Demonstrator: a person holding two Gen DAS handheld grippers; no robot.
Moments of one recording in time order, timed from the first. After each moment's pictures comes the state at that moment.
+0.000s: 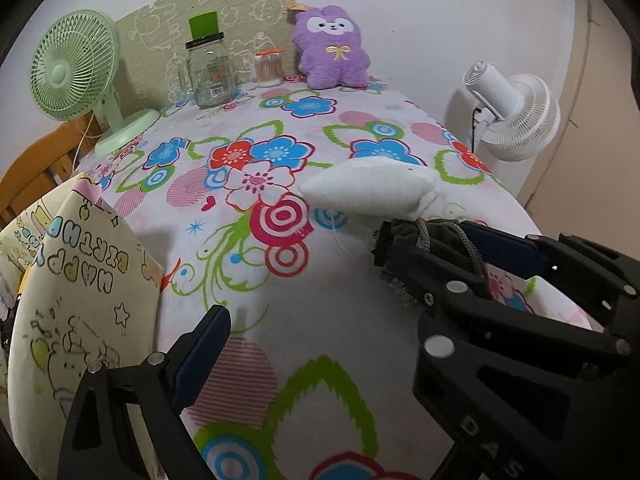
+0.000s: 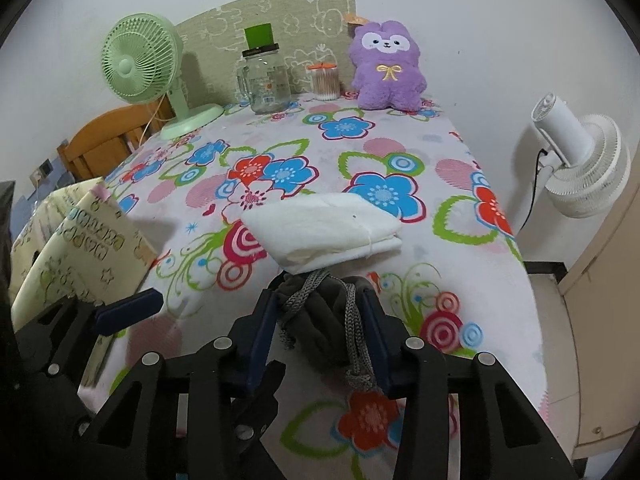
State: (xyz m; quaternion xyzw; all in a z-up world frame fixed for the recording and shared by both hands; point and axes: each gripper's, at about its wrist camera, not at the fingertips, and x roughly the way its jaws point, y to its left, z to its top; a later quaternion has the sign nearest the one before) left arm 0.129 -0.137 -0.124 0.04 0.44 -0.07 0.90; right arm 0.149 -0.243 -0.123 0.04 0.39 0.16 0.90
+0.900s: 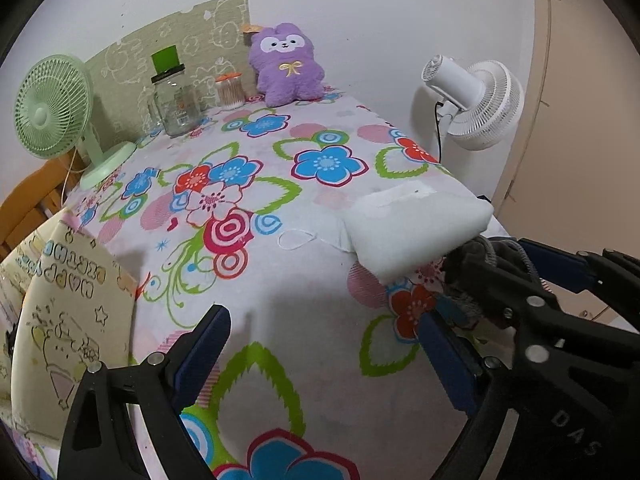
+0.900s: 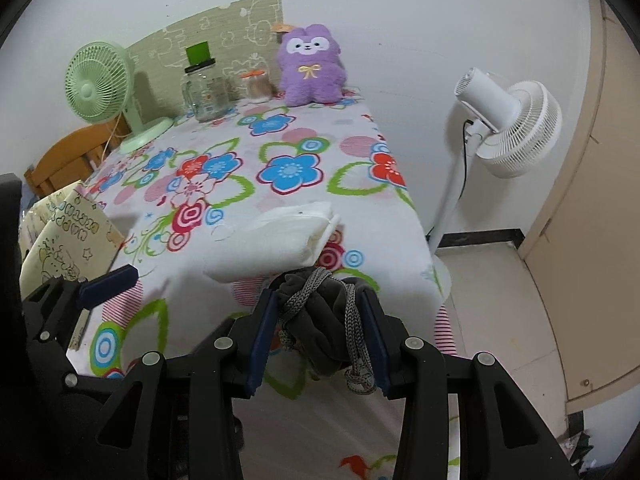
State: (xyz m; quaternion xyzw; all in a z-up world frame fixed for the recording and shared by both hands) left arm 0.105 -0.178 -0.115 0.08 0.41 -0.10 0.90; right arm 0.100 -0.309 -0.120 0.06 0.40 0.08 0.91
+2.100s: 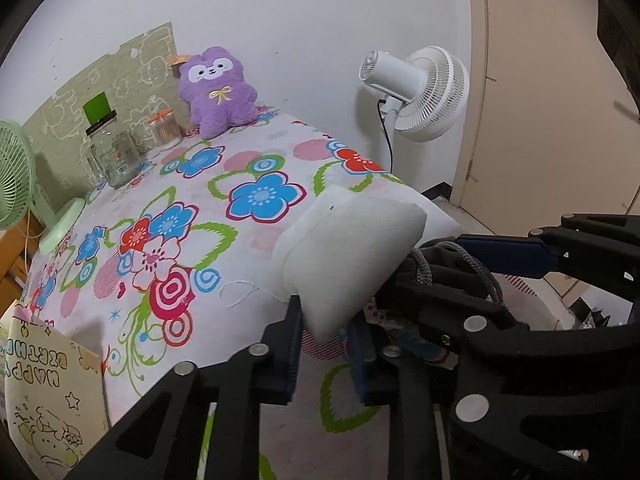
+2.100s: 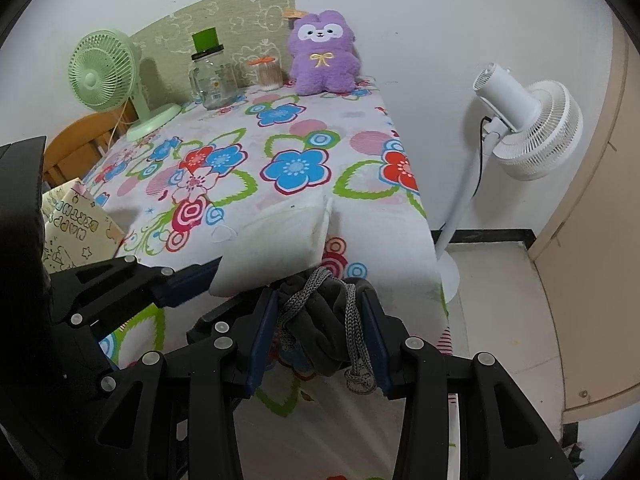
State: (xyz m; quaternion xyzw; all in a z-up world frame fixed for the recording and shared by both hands) left arm 0.123 -0.207 -0.116 0.14 0.39 -0.19 0.89; right arm 0.123 -0.311 -0.119 0.05 0.43 0.11 0.90
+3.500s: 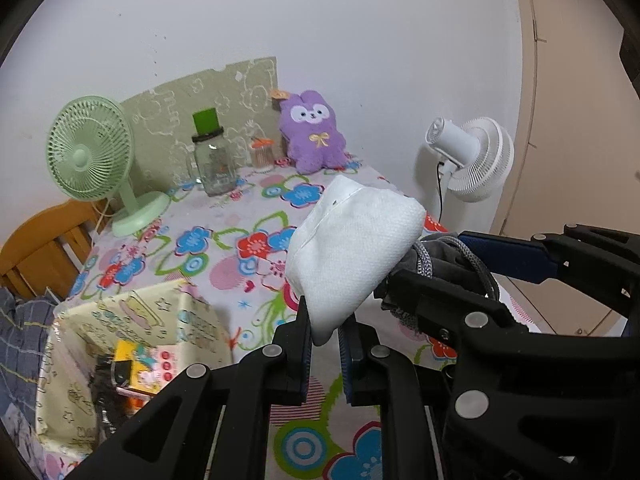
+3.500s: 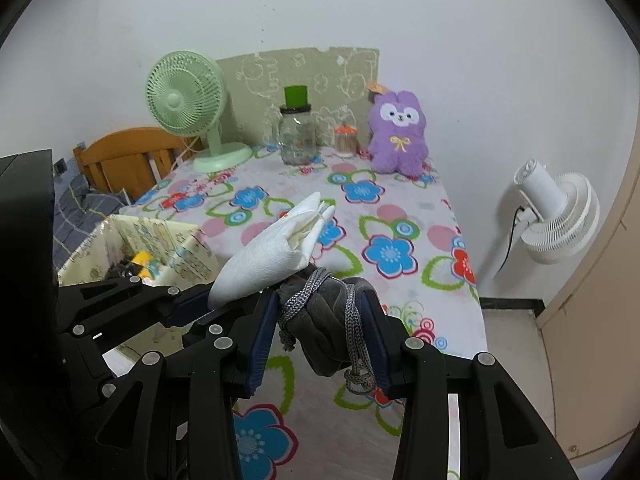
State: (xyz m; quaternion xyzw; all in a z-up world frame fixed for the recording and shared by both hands) left arm 0.080 -0.106 -0.032 0.08 0.33 -0.11 0.93; right arm 0.085 -0.225 -0.024 0.00 0.34 0.16 0.93
